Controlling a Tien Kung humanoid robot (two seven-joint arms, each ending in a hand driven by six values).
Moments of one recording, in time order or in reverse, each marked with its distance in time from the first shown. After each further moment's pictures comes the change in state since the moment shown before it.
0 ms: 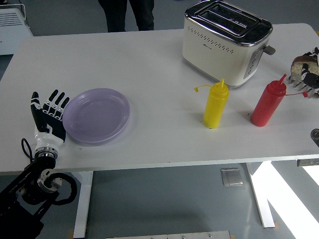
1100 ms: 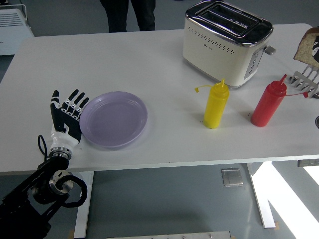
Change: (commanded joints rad) left arm -0.039 -0.008 0.120 -0.012 -0.012 0.001 0.016; right arm 0.029 -0.027 0.064 0.137 -0.005 -0.069 -0.035
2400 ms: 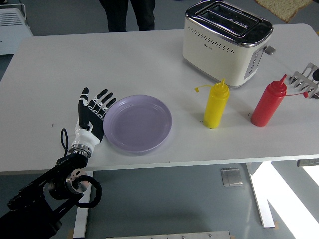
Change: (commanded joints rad) left arm -0.094 -0.019 0.155 -0.020 -0.015 0.013 0.005; right arm 0.271 -0.092 -0.153 0.373 0.523 -0.030 -0.161
